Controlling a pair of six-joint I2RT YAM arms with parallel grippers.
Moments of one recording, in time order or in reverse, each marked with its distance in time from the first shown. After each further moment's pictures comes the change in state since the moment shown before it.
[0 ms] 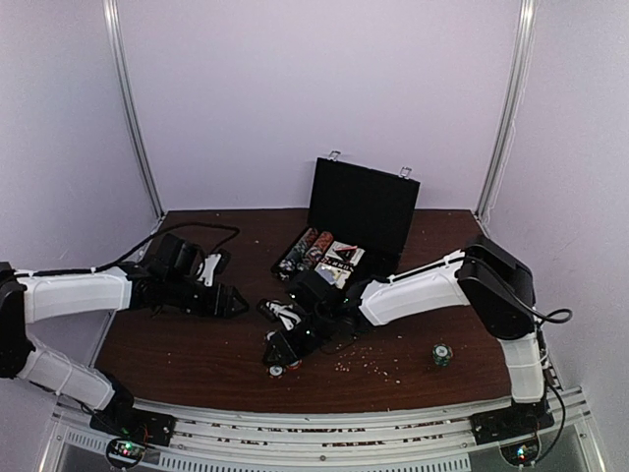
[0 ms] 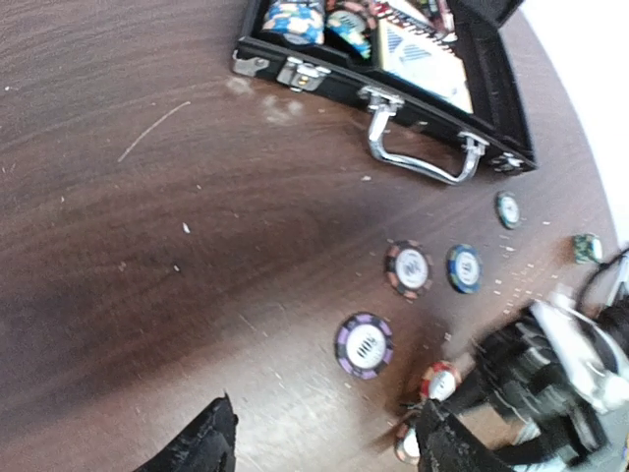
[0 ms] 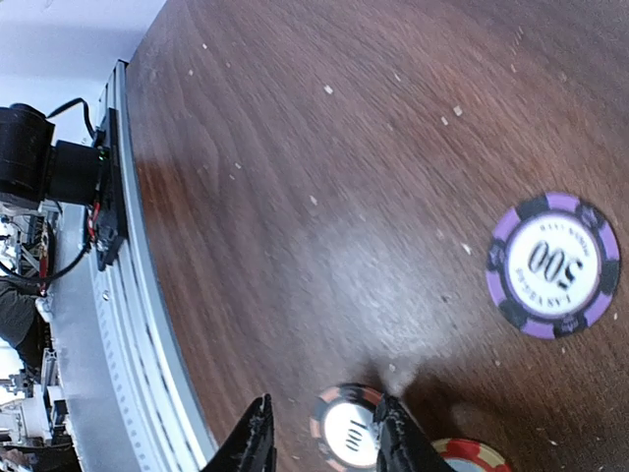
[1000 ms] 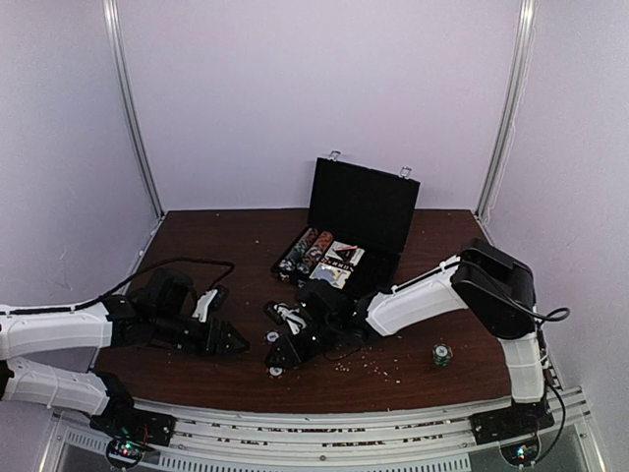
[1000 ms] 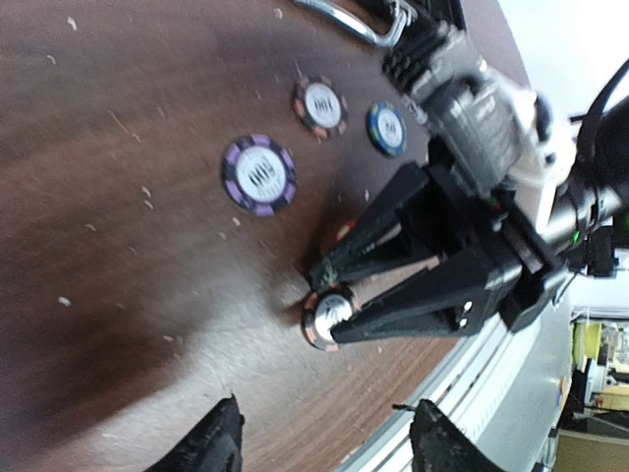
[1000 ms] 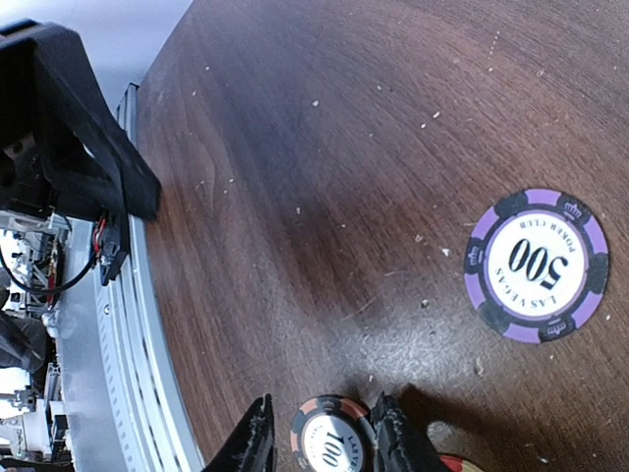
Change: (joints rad) left arm -0.150 -0.254 -0.233 0.005 0.111 -0.238; right arm 0.002 0.003 -0.145 0.247 0.012 0.064
